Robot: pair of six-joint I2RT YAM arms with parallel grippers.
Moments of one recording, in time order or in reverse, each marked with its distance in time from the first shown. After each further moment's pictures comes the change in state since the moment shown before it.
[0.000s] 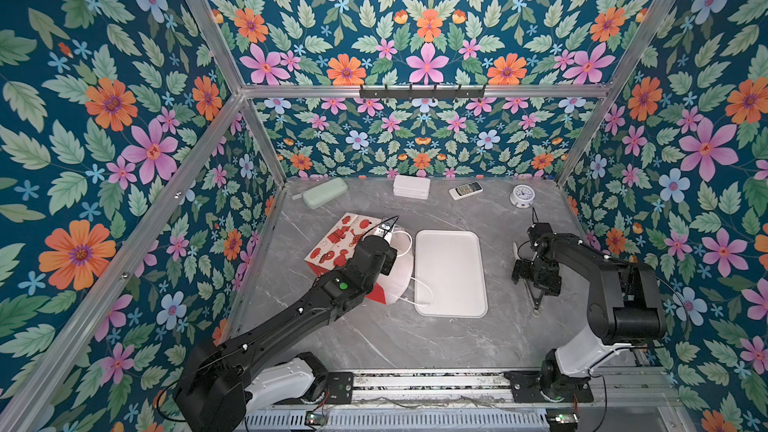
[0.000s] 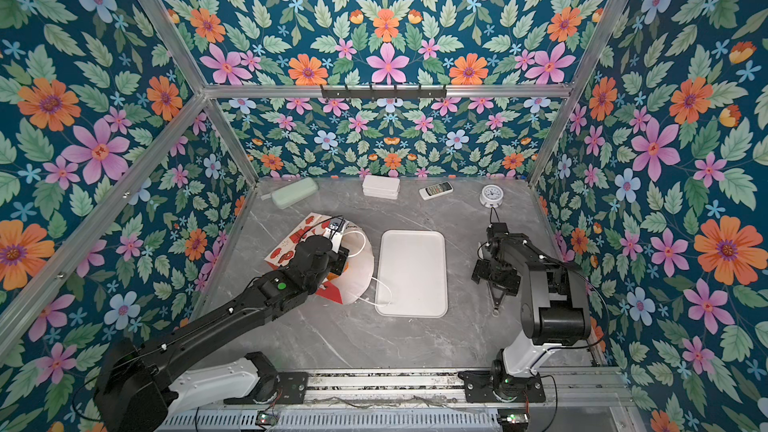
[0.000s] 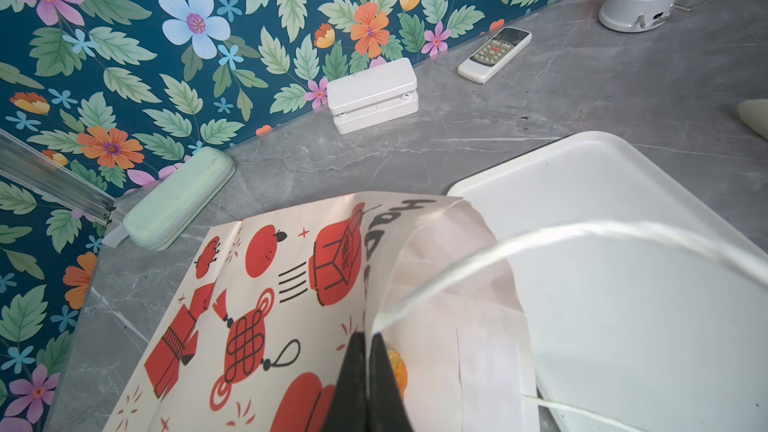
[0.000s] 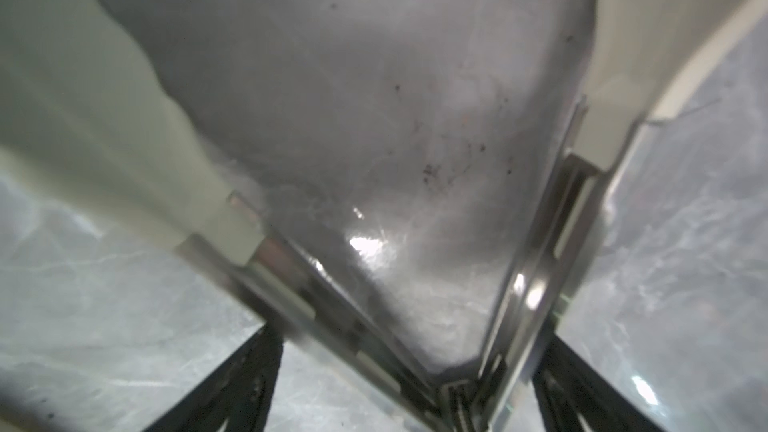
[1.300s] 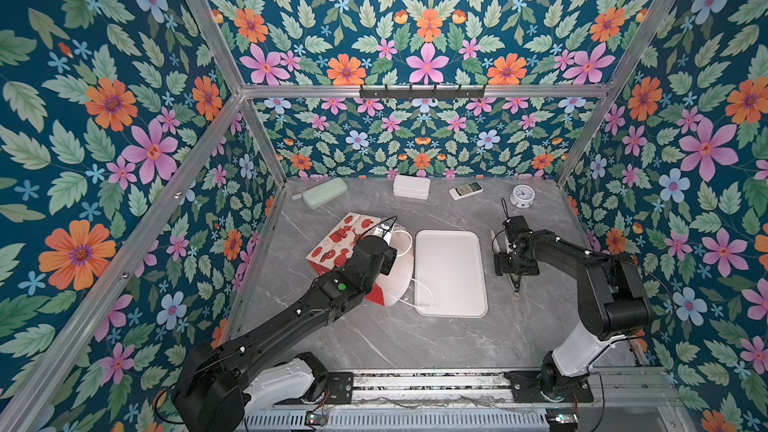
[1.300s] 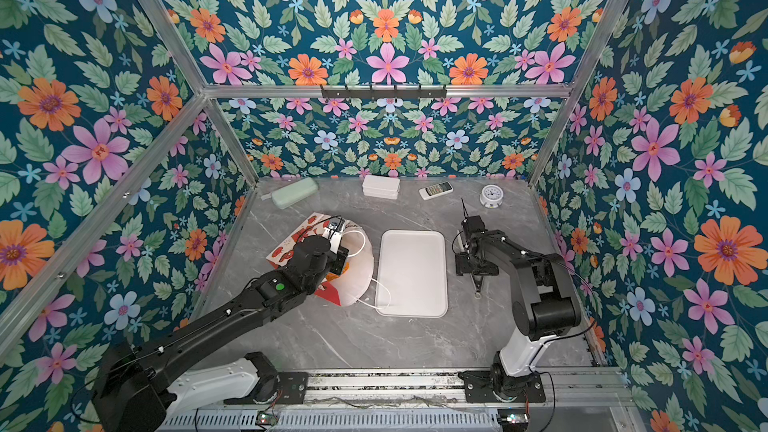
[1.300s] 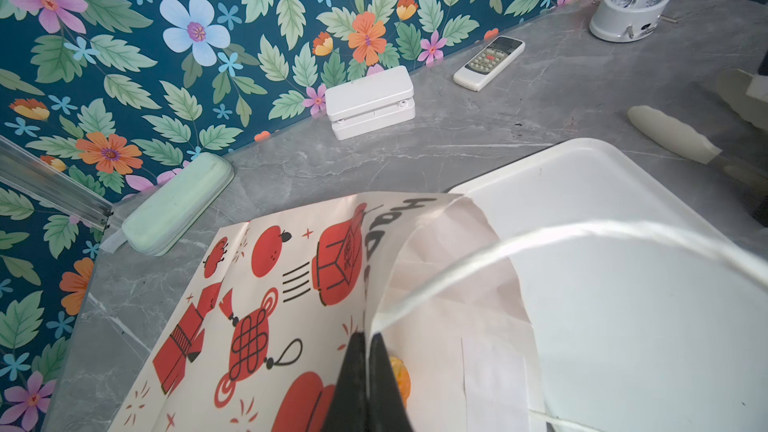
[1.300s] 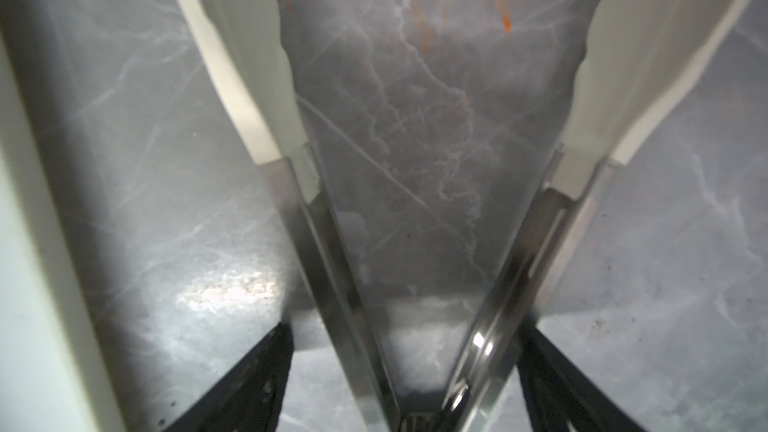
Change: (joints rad) left arm 0.000 -0.007 0.002 0.002 0.011 0.004; right arm 0.218 0.074 0.074 0.154 0.096 -0.229
